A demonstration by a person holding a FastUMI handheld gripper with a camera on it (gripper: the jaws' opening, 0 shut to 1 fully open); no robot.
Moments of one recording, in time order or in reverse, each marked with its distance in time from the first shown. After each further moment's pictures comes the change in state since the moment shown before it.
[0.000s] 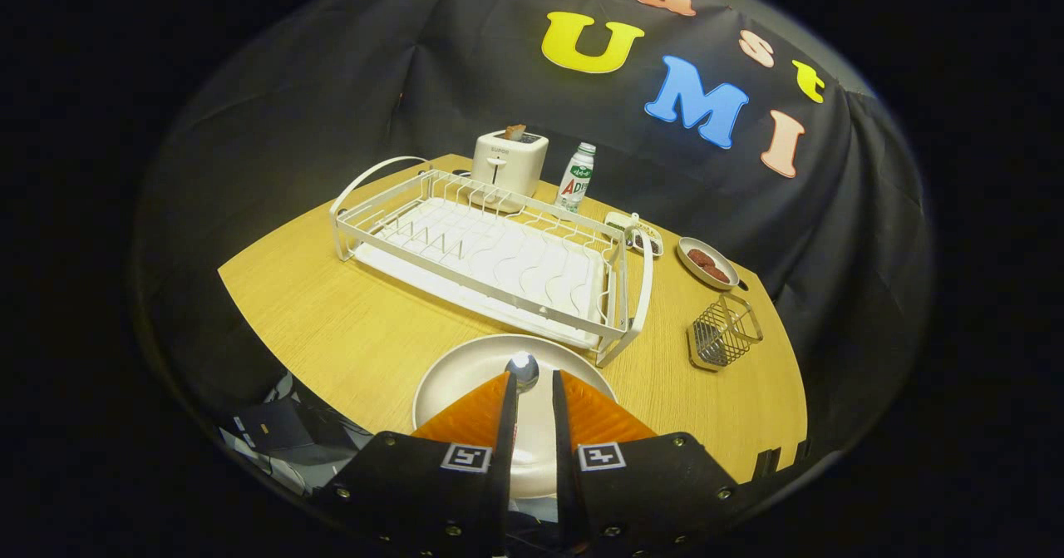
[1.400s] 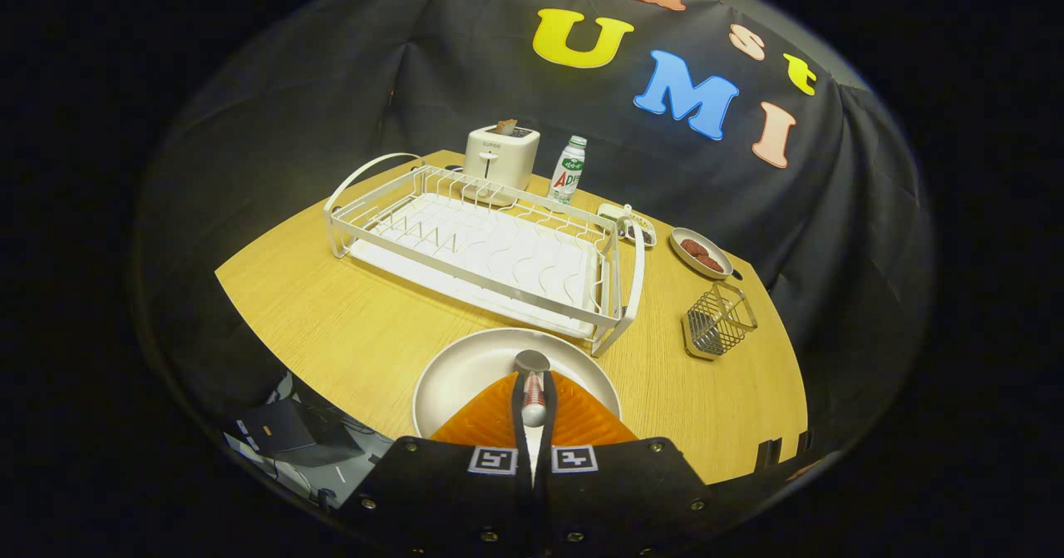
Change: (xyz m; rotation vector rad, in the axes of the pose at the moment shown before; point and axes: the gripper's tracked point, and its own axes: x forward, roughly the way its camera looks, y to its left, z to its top) arm 0.003 0.001 -0.008 0.021 0.031 -0.029
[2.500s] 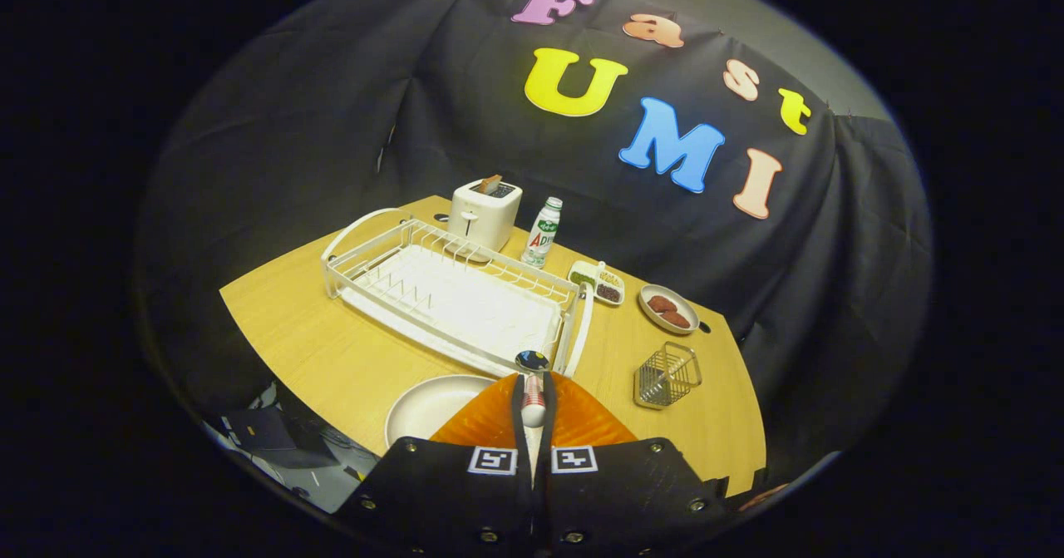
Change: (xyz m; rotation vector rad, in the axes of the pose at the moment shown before) arm -0.048 -0.039 0.045 -0.056 -0.142 -0.019
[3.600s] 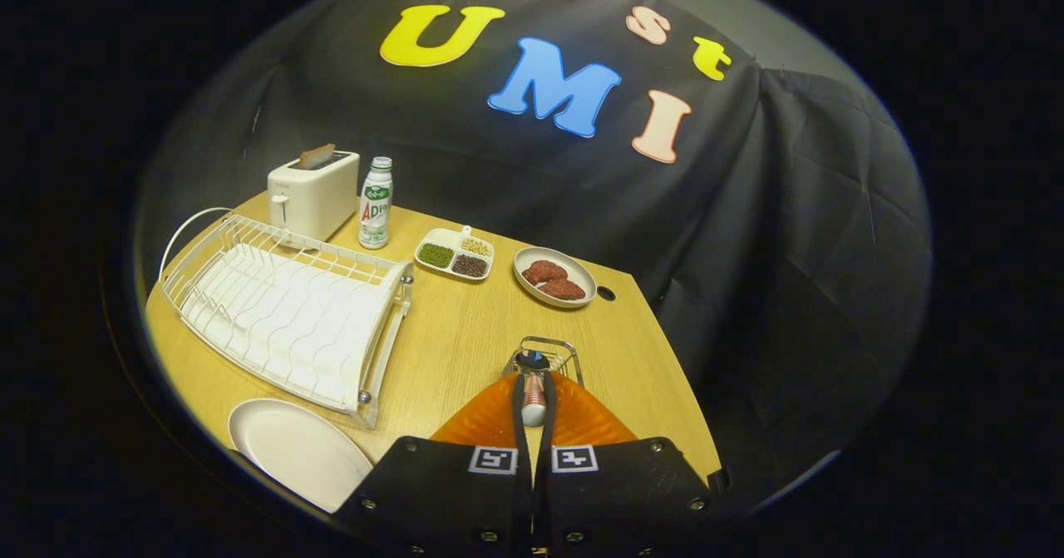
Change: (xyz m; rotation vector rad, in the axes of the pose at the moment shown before) arm 0.095 -0.192 -0.004 0.105 0.105 -0.315
